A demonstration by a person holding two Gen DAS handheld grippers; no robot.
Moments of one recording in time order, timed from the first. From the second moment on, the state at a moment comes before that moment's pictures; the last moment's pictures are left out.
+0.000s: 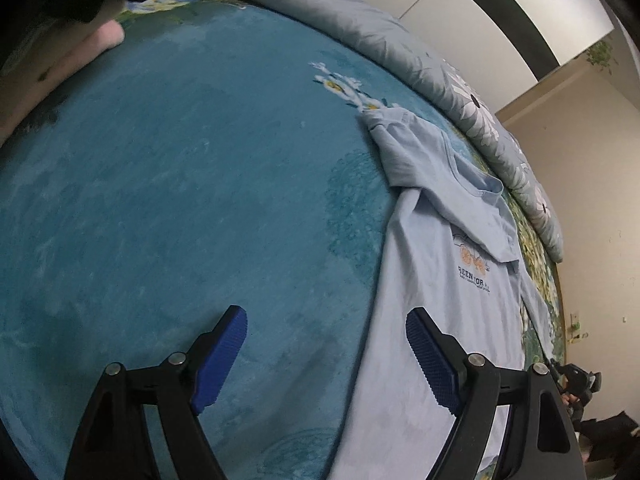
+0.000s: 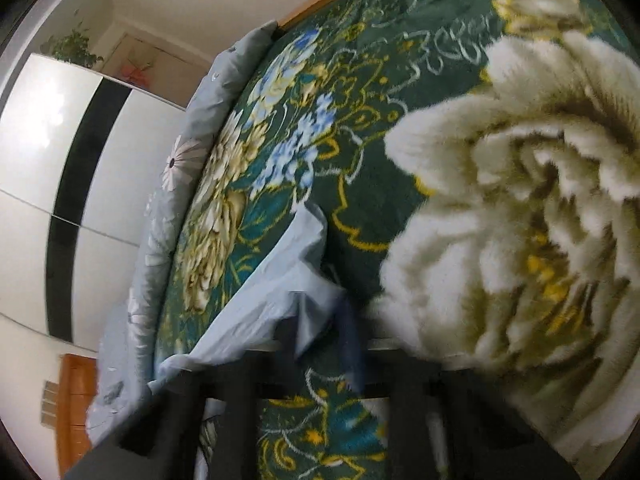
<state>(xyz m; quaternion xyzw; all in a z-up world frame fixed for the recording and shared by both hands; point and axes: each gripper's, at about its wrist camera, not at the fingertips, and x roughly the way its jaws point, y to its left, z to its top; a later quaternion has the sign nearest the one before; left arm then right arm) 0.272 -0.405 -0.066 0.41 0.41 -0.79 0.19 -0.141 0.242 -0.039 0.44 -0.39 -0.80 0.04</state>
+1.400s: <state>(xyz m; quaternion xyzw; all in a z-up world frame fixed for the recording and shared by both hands) 0.342 -0.426 -0.063 0.37 0.45 -0.80 0.17 0.016 -0.345 0.004 0.46 0.08 -0.76 0.45</state>
